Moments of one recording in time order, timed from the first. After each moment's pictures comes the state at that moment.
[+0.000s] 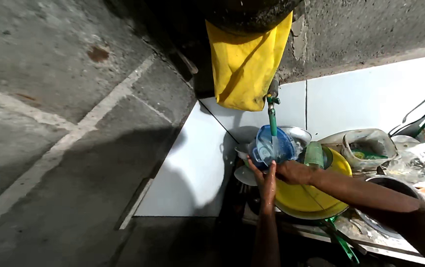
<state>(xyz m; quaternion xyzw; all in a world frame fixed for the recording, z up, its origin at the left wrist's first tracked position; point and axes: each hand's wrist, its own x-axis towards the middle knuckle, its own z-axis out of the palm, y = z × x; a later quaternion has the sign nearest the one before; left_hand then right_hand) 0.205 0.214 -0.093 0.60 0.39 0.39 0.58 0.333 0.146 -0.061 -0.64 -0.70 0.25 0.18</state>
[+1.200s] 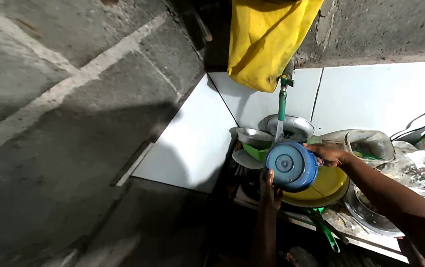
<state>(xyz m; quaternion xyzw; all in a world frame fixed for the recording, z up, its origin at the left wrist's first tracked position) 0.160 0.153 -0.116 0.32 0.50 0.28 0.75 0.411 0.096 -0.096 -0.60 -0.26 0.61 0.44</state>
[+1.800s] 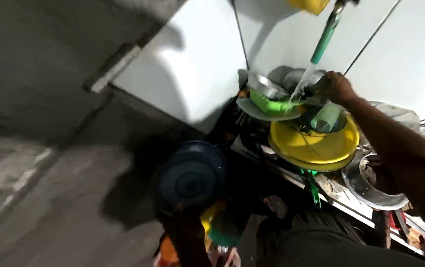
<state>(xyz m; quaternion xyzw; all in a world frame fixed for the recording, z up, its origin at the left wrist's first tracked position) -0.103 0.073 -0.109 0.36 0.61 0.56 0.44 0.468 0.182 -0.108 -0.81 -0.51 0.17 0.22</state>
